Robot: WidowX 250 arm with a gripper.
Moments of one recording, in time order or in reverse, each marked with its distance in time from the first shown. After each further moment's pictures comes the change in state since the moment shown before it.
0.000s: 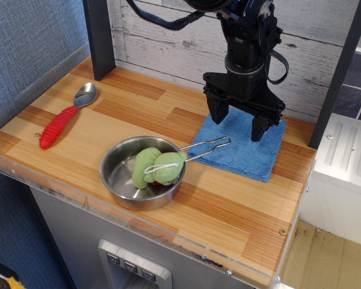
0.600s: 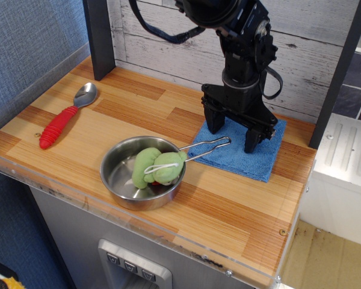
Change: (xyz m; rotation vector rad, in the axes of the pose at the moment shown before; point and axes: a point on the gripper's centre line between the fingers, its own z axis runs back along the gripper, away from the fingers) arm -0.007 0.003 -0.020 0.011 0.026 -0.058
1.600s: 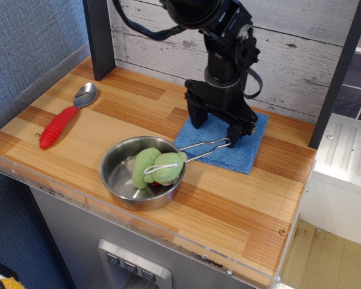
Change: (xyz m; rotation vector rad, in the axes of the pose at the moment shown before) arm -0.015 0.036 -0.003 0.100 0.025 0.028
